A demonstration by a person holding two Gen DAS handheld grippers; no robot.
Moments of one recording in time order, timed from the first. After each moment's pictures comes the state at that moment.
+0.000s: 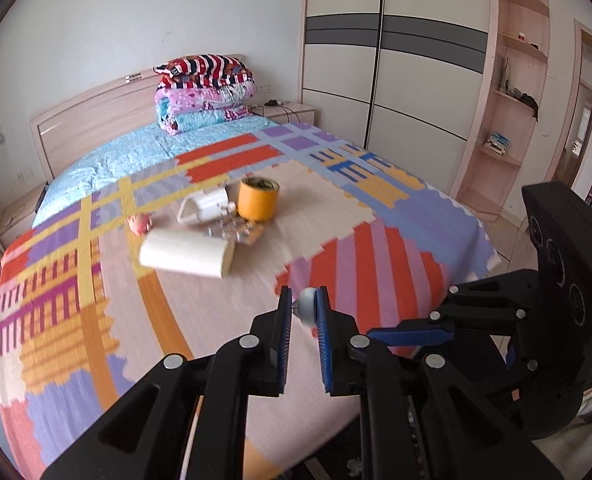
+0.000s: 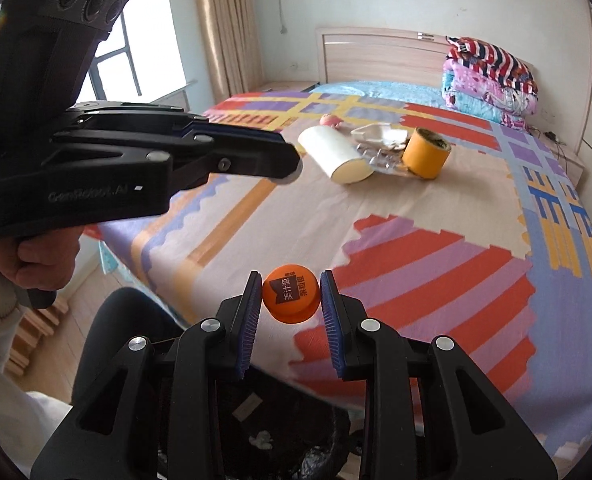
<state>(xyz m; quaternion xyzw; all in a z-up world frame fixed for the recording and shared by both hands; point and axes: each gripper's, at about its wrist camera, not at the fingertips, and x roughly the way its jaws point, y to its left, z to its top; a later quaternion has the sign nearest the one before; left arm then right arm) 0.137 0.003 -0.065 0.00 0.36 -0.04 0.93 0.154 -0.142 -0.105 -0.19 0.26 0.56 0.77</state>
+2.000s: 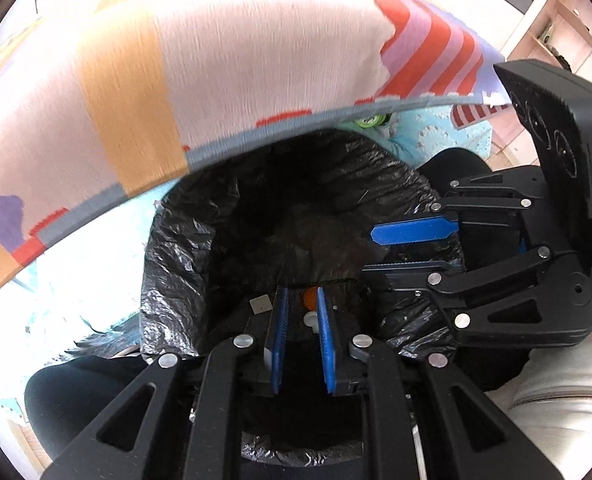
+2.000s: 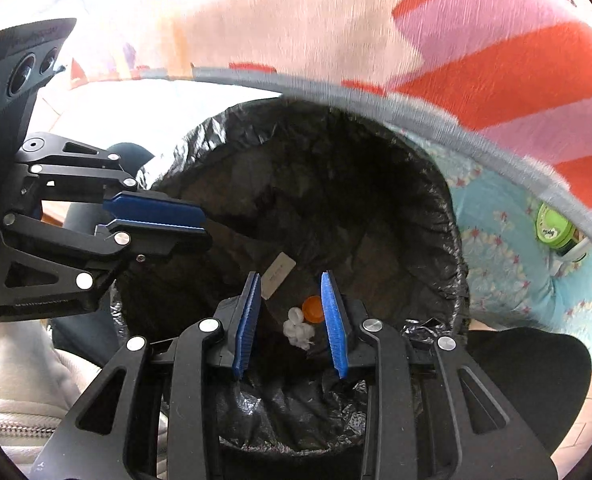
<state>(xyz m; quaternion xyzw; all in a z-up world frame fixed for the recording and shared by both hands) 0.061 -0.017 -0.239 -0.09 0.54 -0.04 0.83 0.124 -0.147 -0.242 -0.27 0.42 0.54 0.68</state>
